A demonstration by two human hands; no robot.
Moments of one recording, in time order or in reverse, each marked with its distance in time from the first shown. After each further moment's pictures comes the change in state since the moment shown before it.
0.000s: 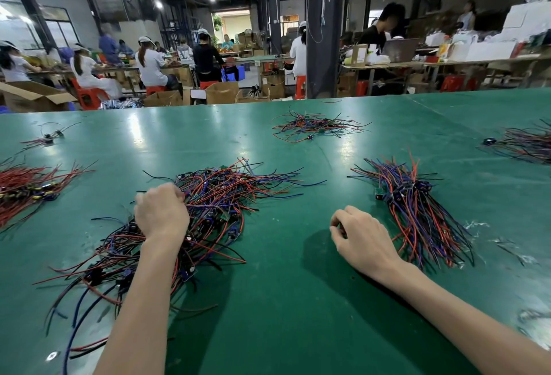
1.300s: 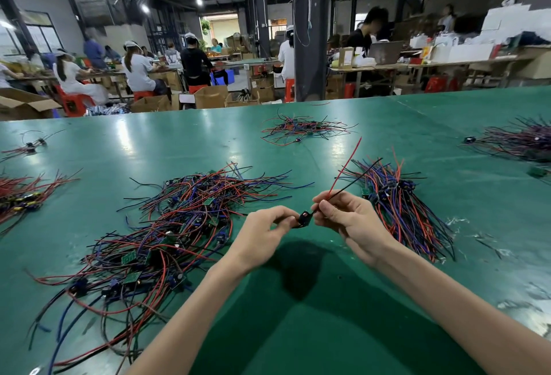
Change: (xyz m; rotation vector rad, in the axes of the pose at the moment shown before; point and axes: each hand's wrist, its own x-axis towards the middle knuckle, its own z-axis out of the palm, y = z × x) left_hand -0.093 0.085 0.027 -0.755 -0.596 0.632; right_hand 0.009 -0.008 -0.023 1.569 -0.054 0.236
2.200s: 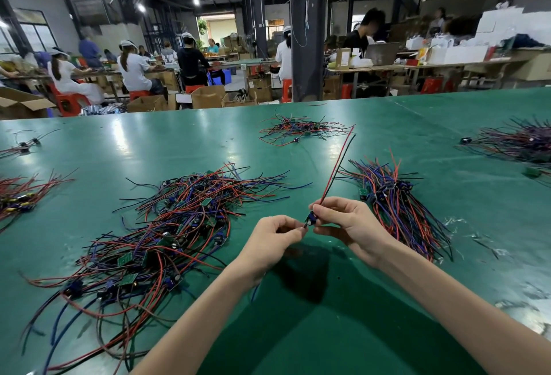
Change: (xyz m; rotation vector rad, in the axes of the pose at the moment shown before) left_hand -0.004 0.011 0.021 -0.563 -0.050 -0.371; right_hand 0.002 -0.003 -0.003 -0.052 0.018 0.166
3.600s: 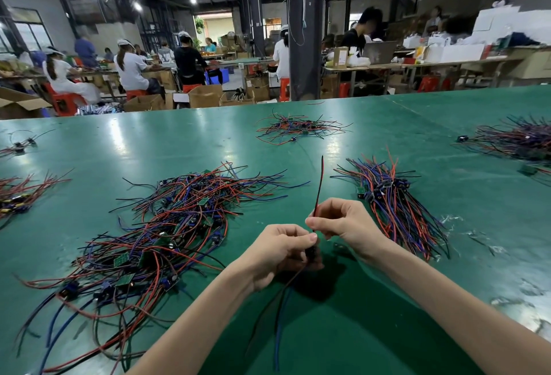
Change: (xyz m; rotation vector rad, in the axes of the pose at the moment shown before) left_hand -0.010 0.006 0.006 -0.187 -0.200 -0.211; right_hand 0.000 0.004 -0.002 -0.305 -0.002 -0.119
